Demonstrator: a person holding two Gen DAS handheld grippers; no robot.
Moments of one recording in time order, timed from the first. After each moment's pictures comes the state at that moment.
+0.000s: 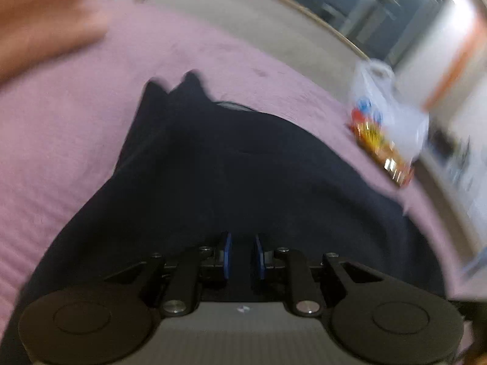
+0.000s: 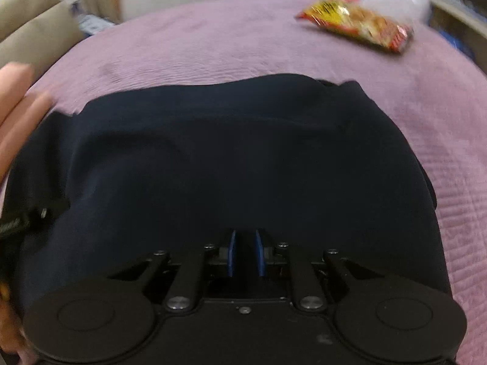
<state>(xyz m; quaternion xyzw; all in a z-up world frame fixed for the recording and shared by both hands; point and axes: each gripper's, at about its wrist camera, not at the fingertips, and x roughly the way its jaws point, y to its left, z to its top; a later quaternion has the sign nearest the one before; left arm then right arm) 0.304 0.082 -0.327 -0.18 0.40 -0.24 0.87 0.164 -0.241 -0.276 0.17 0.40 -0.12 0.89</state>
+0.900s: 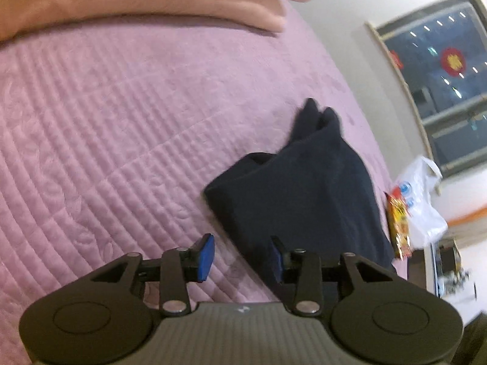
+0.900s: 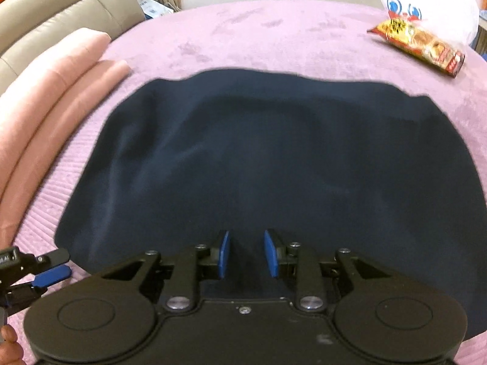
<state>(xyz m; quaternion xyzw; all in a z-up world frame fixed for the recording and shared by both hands) 0.180 0.218 -0.345 -0.38 0.43 -0.08 0.81 0.120 -0.143 -0.261 0.12 0.39 -0.02 0.91</state>
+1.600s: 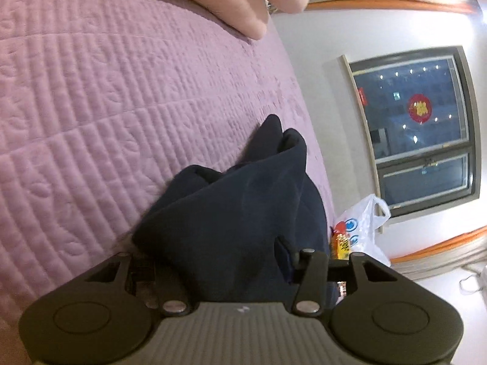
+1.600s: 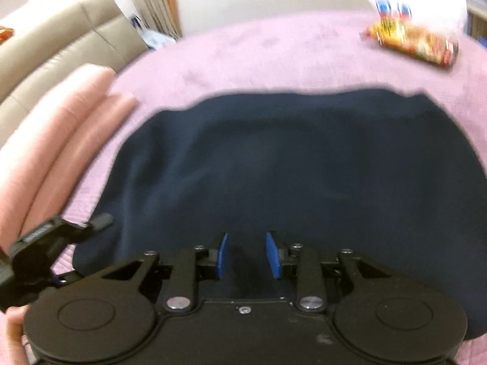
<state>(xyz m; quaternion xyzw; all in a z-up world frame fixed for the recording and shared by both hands) 0.230 0.186 -0.371 -0.48 0.36 -0.16 0.78 0.096 -0.150 -0.241 0.14 0.33 -0.01 0.93</state>
